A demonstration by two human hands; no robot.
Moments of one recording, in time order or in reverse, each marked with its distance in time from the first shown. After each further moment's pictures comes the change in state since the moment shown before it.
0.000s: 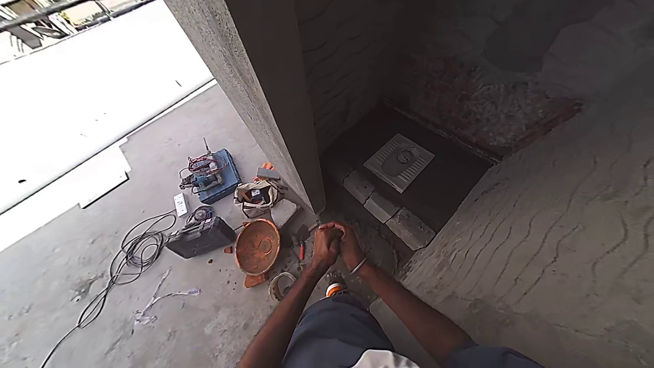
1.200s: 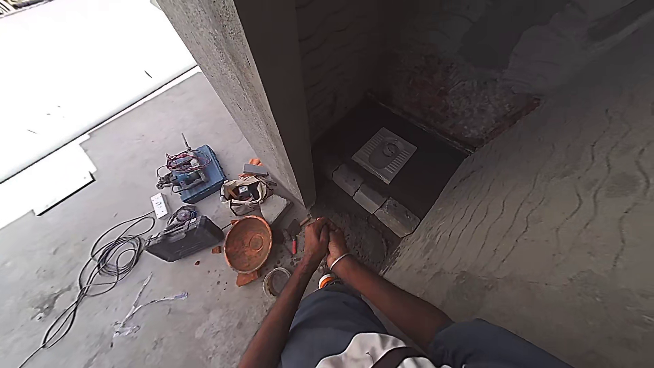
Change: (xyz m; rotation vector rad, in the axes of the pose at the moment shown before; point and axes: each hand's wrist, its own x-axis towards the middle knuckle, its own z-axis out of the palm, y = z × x) left_hand -0.030 -0.019 -0.020 -0.096 0.016 -0.153; right_hand -0.022 0.003 0.072 0.516 0.475 0.409
